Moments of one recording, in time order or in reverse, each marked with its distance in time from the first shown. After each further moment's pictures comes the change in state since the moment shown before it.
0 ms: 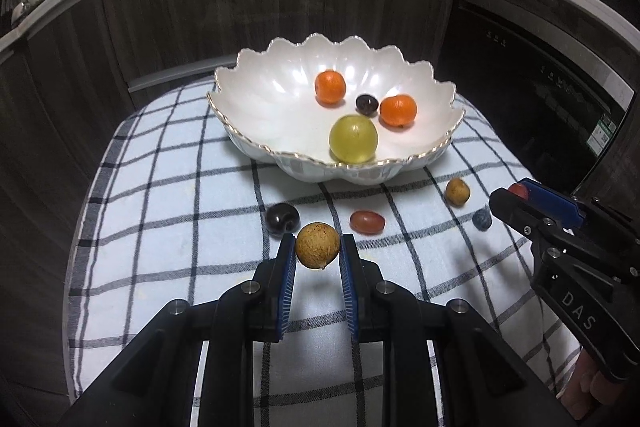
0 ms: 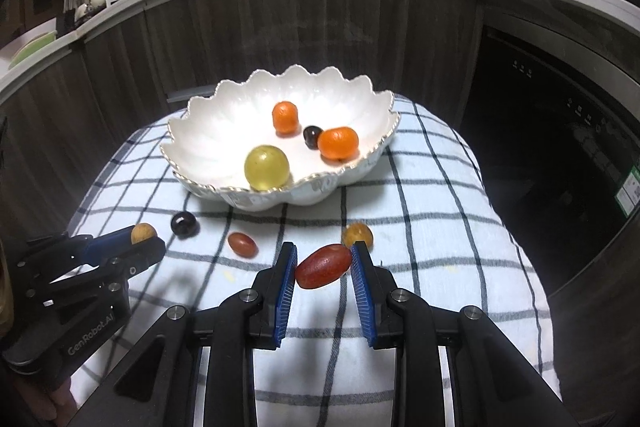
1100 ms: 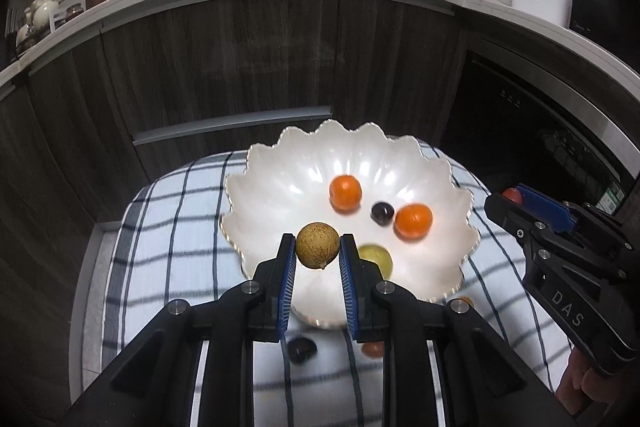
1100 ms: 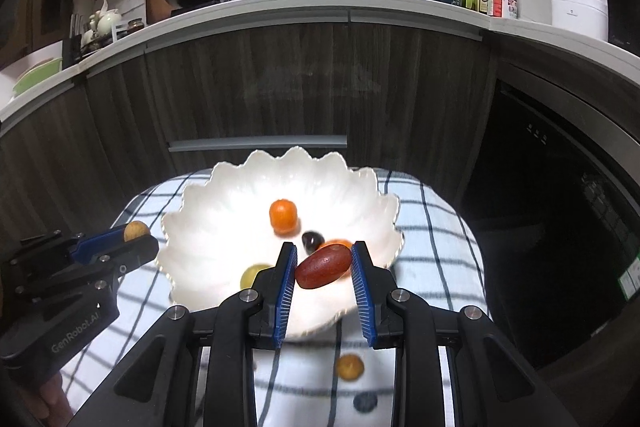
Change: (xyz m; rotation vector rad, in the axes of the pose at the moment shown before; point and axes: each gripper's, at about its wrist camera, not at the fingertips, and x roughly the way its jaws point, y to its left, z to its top) left arm 0.003 0.015 0.101 -0.018 -0.117 0.014; right arm 0.017 -0.005 0.096 -0.023 -0.126 0.016
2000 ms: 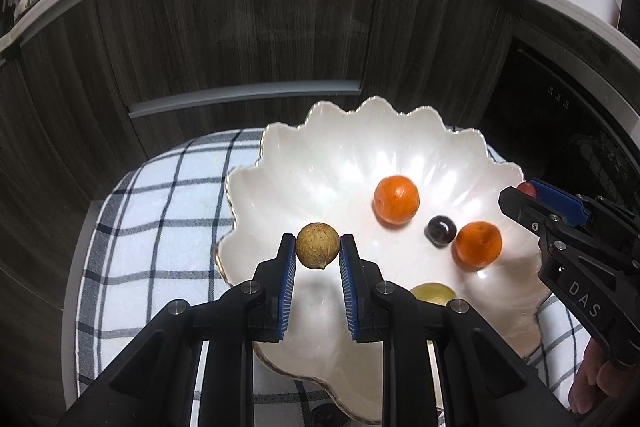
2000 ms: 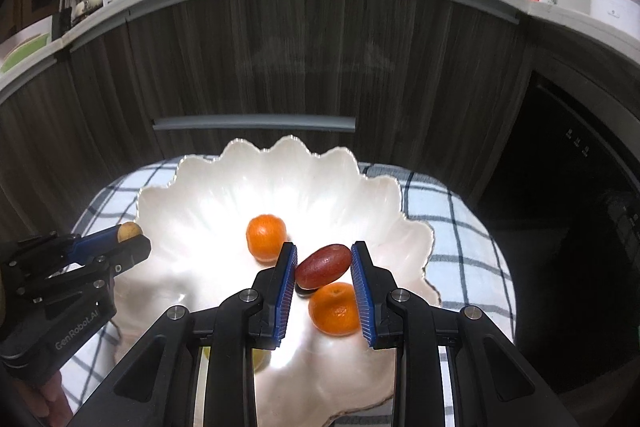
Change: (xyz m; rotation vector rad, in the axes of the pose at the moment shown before) left arm 0.090 0.028 0.014 -0.059 0.102 0.039; right arm 0.101 0.003 0.023 -0.048 0.119 0.009
